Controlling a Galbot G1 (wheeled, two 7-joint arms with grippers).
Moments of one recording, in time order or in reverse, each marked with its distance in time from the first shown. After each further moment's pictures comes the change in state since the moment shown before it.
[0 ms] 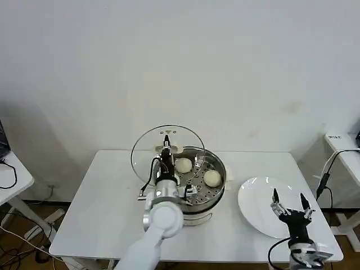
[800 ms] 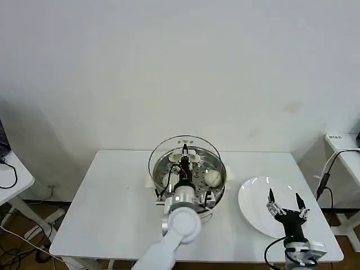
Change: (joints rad) left arm -0.009 -0.048 0.106 0.056 0.041 0.038 0.071; right arm 0.015 0.006 -0.017 -0.023 -0.033 0.007 -0.001
